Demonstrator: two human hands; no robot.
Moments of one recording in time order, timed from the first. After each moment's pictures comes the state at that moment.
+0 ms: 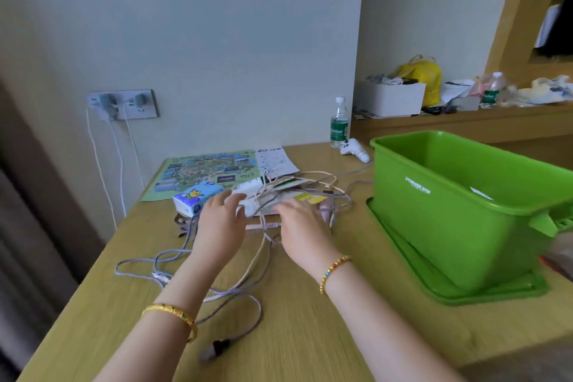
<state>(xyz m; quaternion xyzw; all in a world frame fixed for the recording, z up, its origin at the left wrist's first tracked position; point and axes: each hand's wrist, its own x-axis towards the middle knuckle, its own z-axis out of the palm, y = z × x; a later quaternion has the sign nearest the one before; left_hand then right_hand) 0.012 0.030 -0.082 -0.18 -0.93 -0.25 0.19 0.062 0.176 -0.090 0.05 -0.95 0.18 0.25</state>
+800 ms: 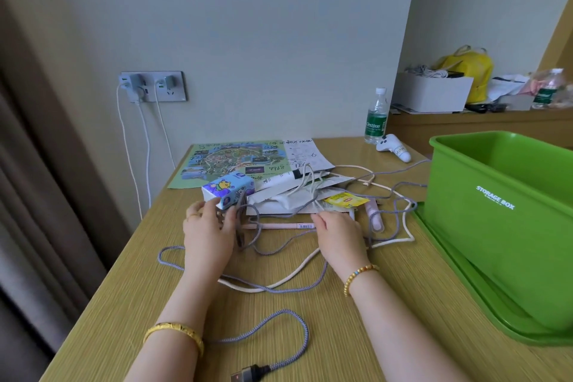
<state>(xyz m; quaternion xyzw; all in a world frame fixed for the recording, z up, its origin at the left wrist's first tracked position) -0.020 -0.027 -0.119 0.02 -0.90 -0.40 0.19 0.017 0.175 -0.125 -0.08 -0.95 0.21 0.20</state>
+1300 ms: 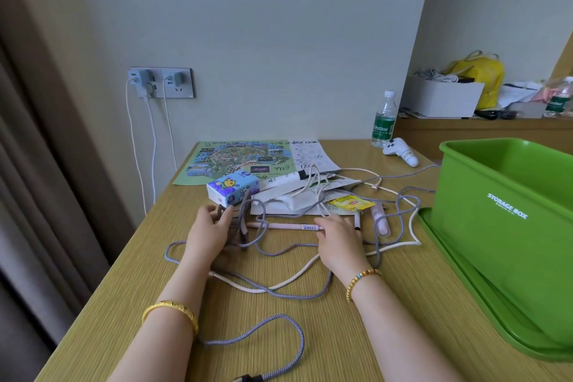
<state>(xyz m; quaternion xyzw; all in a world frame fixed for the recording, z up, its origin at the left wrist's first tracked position) -0.047 -0.038 -0.125 0.08 -0.86 -0.50 0.05 0.006 0.174 -0.138 -0.08 -0.97 0.19 0.13</state>
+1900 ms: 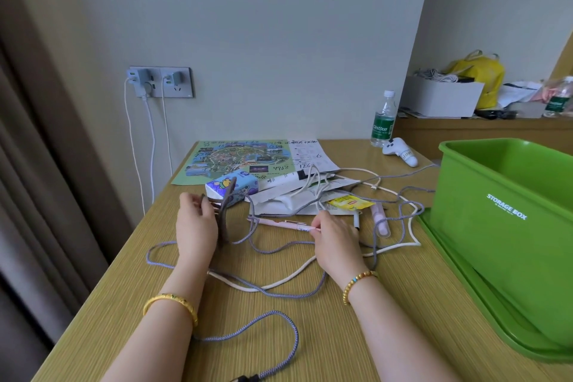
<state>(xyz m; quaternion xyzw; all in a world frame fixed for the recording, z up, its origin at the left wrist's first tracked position) -0.045 -0.039 -0.118 0.10 -0.80 -0.54 0.23 0.010 0.169 -0.136 -0.05 -0.96 0.21 0.19</state>
